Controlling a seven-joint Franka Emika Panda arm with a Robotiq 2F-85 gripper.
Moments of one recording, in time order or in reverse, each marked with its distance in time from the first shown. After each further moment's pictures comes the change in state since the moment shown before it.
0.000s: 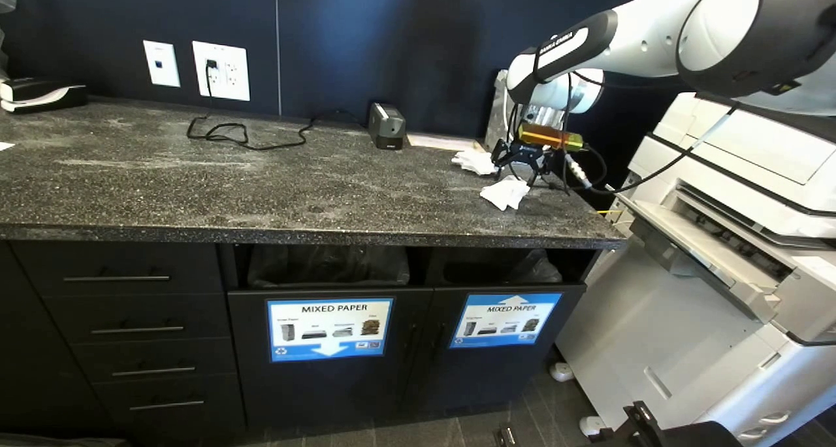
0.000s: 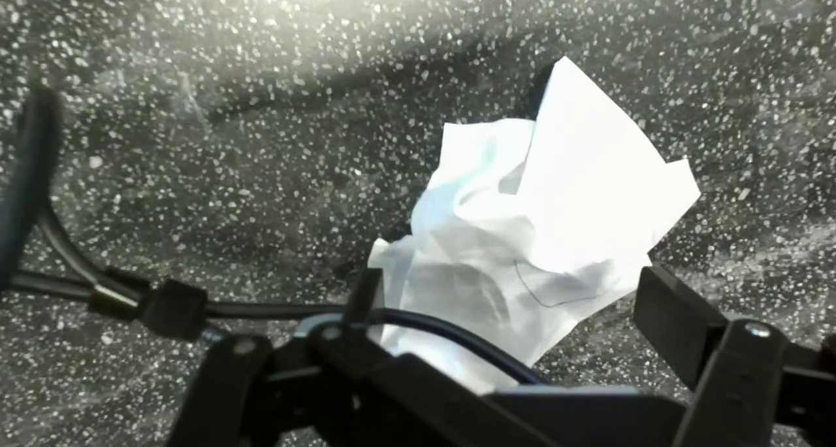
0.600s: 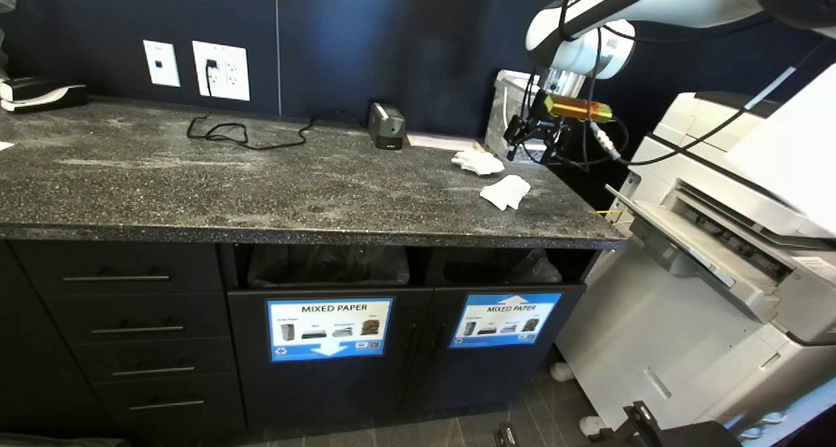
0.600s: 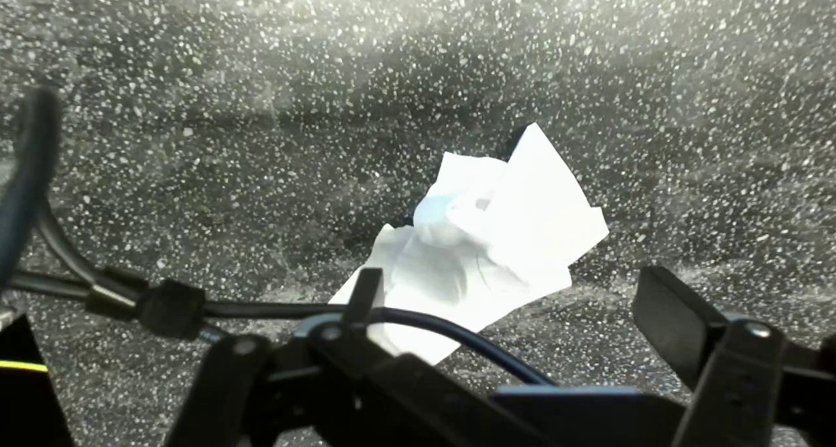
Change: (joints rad) arm -0.008 -0.209 0.012 -0.173 -0.004 -0.034 -0.192
